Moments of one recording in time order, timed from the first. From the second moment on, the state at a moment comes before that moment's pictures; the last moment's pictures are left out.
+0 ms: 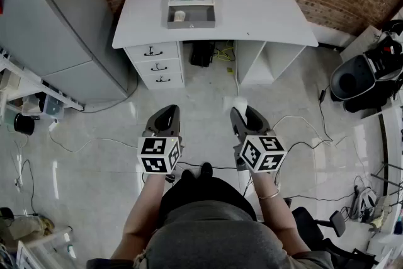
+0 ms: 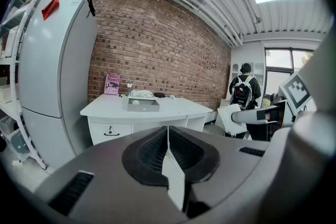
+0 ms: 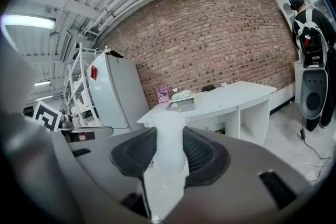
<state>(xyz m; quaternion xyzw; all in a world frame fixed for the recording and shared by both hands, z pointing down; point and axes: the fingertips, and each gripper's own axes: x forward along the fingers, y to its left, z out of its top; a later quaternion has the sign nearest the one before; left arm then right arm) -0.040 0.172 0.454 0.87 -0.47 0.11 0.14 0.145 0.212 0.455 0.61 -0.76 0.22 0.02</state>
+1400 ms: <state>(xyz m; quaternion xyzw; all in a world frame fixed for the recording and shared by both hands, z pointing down) -0.010 0.153 0.452 0.85 -0.50 0.13 0.12 0.191 0.185 0.460 0.60 -0.76 0.26 -0.01</state>
